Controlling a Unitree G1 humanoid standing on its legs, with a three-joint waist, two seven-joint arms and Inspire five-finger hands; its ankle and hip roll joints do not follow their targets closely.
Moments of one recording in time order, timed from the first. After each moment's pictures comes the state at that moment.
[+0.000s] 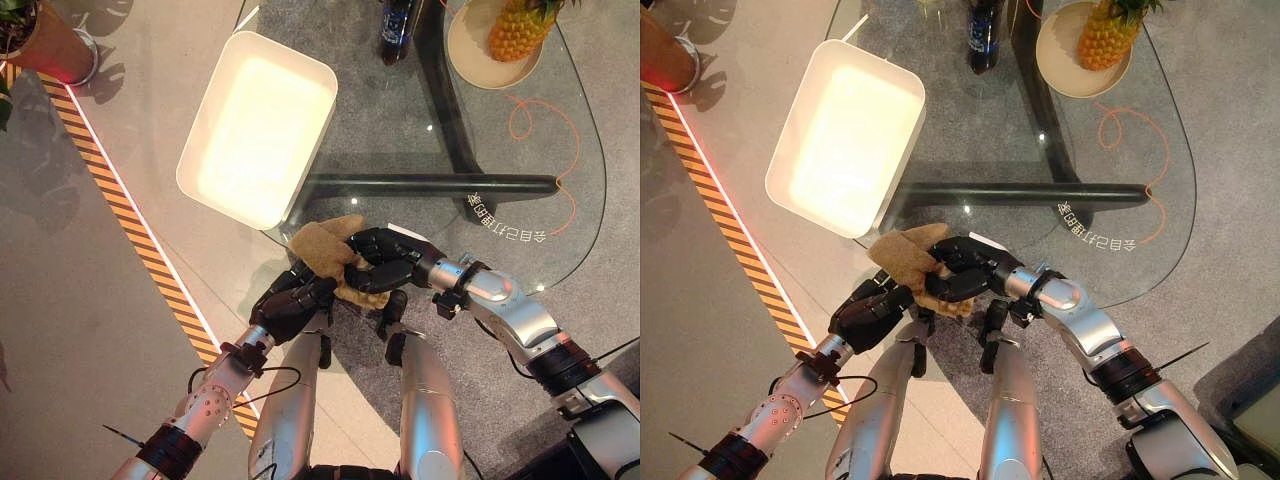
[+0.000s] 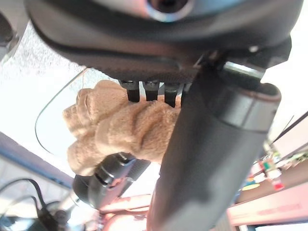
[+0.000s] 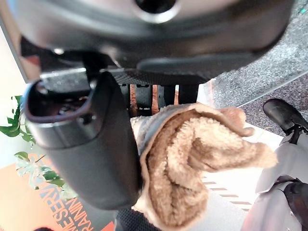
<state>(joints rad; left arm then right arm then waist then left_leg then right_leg) -0.12 0.47 -0.46 0.18 -1.54 -0.04 -0.39 -0.55 -0.67 0.50 0.18 0.46 0.10 0.41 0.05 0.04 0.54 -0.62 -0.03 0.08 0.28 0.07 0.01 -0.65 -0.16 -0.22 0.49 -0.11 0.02</state>
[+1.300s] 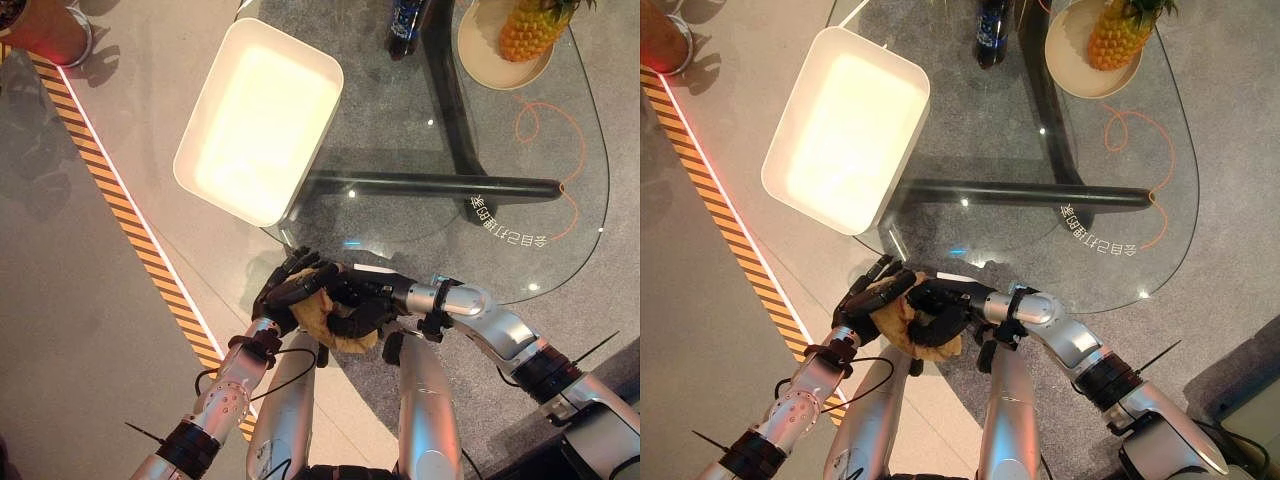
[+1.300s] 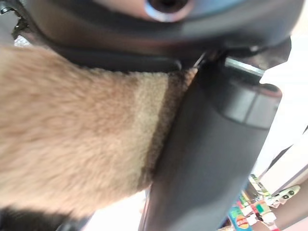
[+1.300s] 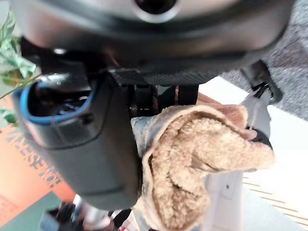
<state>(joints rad) -0.15 0.41 -0.44 0.14 -1.36 -0.16 -0.04 -0.55 -0.64 0.63 0.14 0.35 0.14 0.56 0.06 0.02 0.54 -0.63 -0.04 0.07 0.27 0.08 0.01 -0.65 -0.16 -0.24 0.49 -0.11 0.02</state>
